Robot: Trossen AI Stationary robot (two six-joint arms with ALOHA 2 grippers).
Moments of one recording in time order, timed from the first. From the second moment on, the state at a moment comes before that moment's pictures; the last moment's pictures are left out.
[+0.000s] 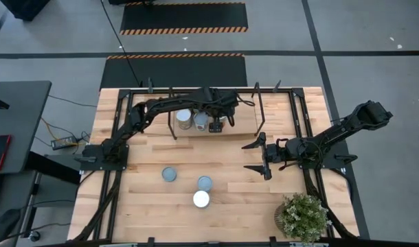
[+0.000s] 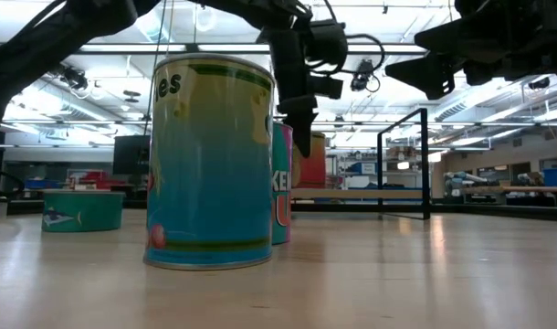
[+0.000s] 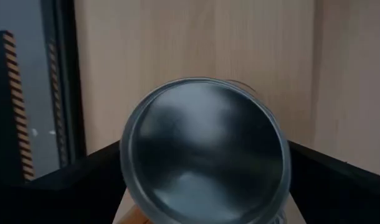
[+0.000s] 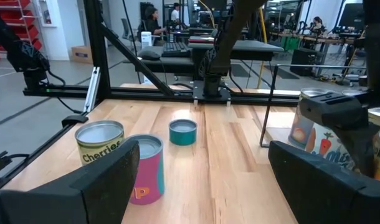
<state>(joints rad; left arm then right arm) 0.26 2.28 2.18 -1.13 -0.23 0.34 0.31 1.08 0.19 0.84 0.26 -0.03</state>
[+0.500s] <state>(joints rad) 0.22 2.28 2.25 -1.10 -0.39 0.38 0.31 1.08 0.19 0.84 0.26 -0.03</state>
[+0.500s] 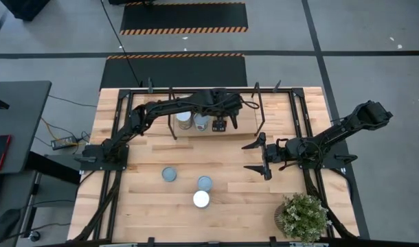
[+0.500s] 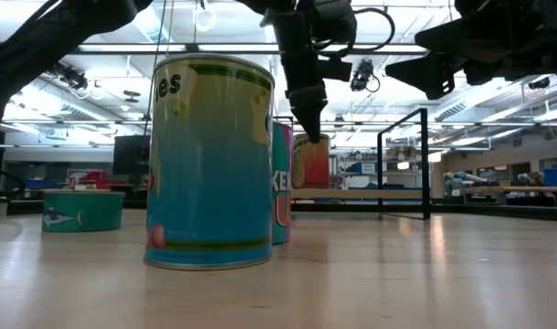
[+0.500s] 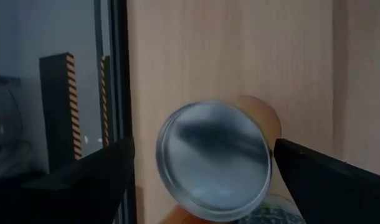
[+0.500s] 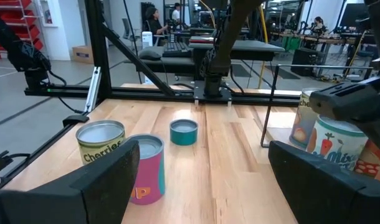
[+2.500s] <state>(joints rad) 0.22 2.29 2.31 -1.23 -0.36 0.53 0.31 1.08 0.19 0.84 0.26 -0.02</state>
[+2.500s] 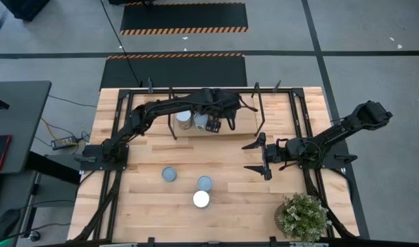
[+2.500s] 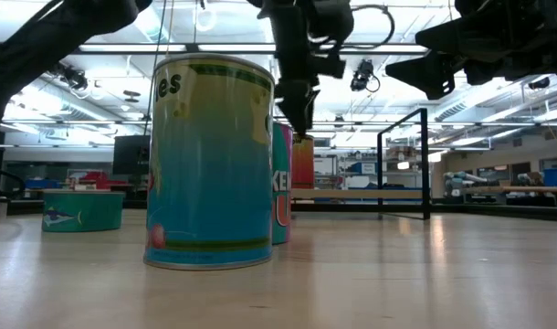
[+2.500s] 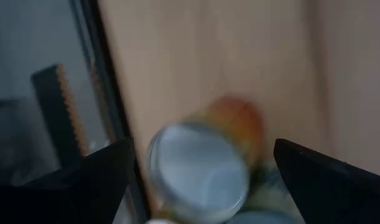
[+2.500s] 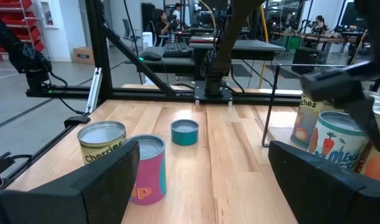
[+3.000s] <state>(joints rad) 0.23 2.31 2.31 -1.20 -0.47 0.47 0.31 1.08 0.19 0.84 0.26 -0.02</state>
